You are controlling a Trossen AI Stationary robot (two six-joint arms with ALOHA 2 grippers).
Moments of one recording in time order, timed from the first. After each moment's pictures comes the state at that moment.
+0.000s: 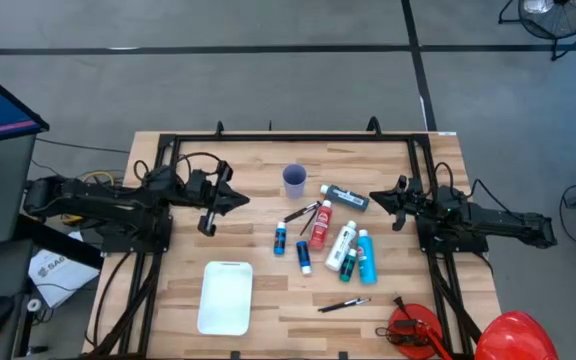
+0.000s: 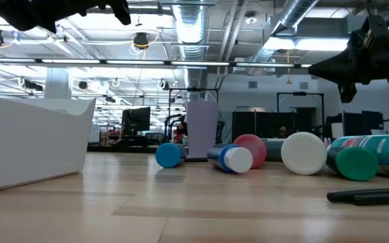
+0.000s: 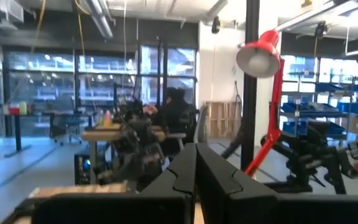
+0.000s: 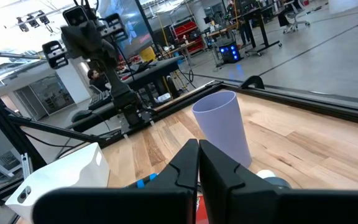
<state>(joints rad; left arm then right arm) 0.11 0.96 0.43 0.83 0.26 -0.08 -0.13 0.04 0.00 0.04 0.16 0.39</state>
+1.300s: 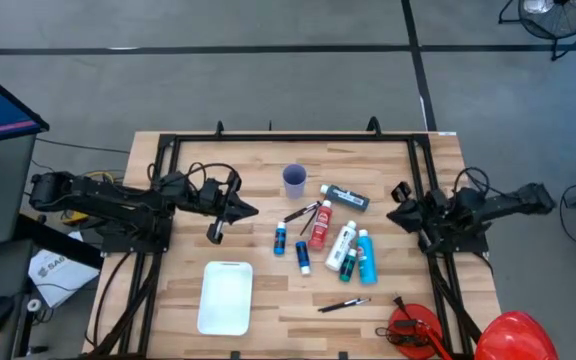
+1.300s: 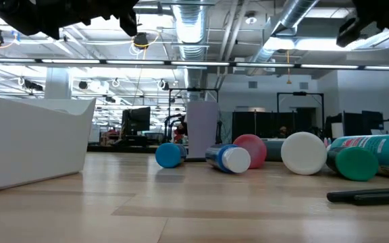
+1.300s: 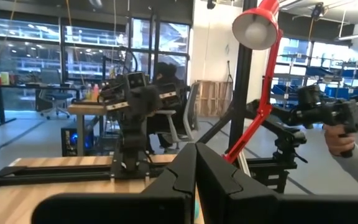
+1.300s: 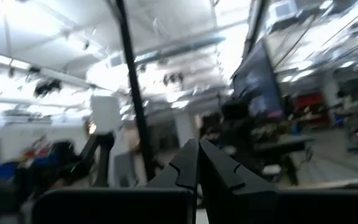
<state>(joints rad) 0.06 1.06 0.43 0.83 0.26 -0.09 0.24 0.22 0.05 0.58 0.04 0.20</state>
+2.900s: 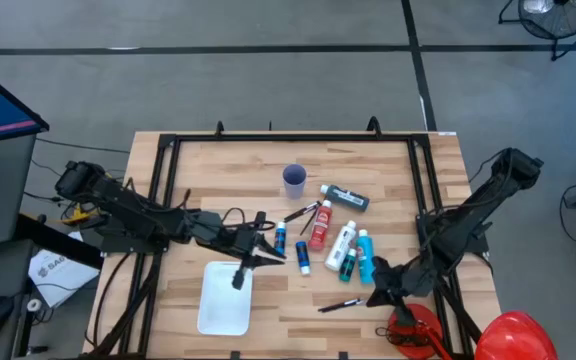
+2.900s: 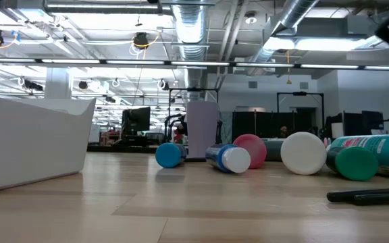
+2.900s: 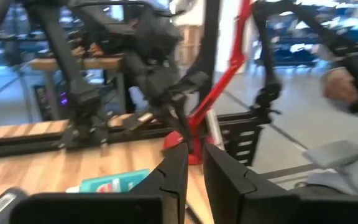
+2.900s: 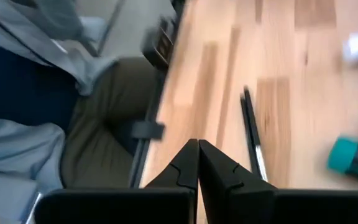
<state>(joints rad) -0.32 1.36 0.79 0.51 -0.08 -0.02 0.81 1.19 0.64 -0.13 0.16 0.72</state>
